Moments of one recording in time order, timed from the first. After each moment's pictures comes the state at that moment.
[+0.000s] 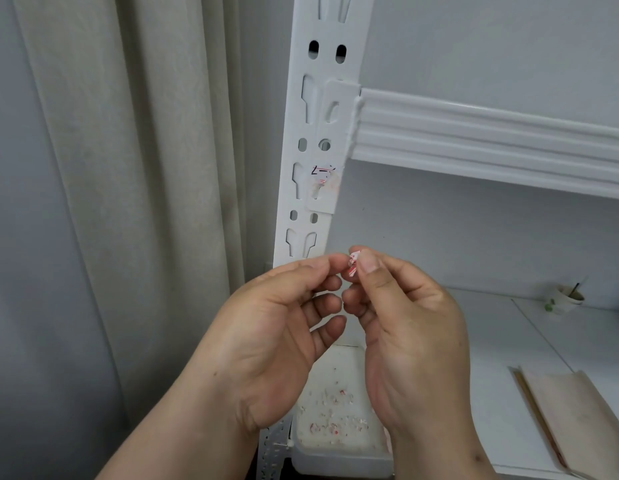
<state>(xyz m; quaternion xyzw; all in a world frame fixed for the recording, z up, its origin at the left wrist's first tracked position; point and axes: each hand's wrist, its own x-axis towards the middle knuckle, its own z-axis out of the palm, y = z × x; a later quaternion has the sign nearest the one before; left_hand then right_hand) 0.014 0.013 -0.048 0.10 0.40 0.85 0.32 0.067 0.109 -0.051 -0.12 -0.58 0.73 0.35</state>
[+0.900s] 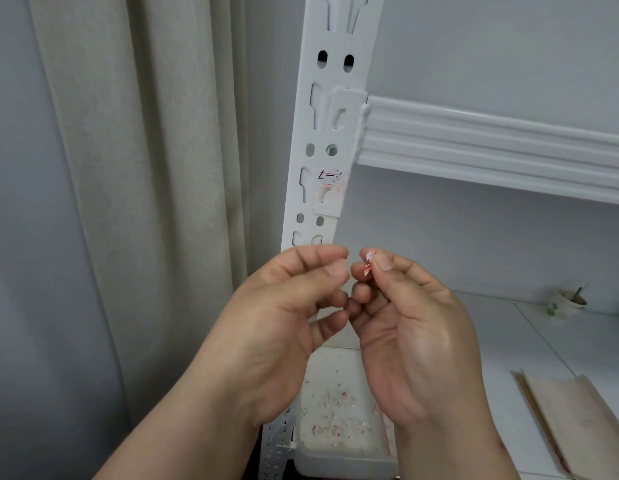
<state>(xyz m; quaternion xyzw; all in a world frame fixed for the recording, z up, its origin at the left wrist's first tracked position) 0.016 0.009 -0.043 0.16 0.44 0.84 0.27 0.066 0.109 -0.039 -0.08 -0.45 0.85 0.26</state>
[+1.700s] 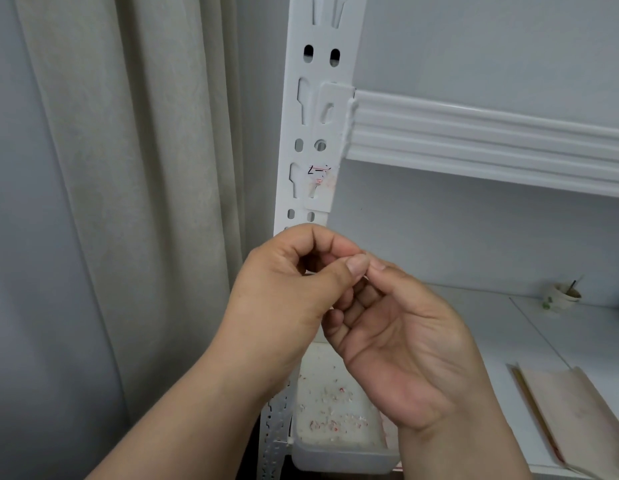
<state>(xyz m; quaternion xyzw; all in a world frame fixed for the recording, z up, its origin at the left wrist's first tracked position) 0.021 0.021 -0.032 0.27 0.58 0.76 0.07 0.074 0.119 -0.042 -0.06 -0.36 0.93 0.10</state>
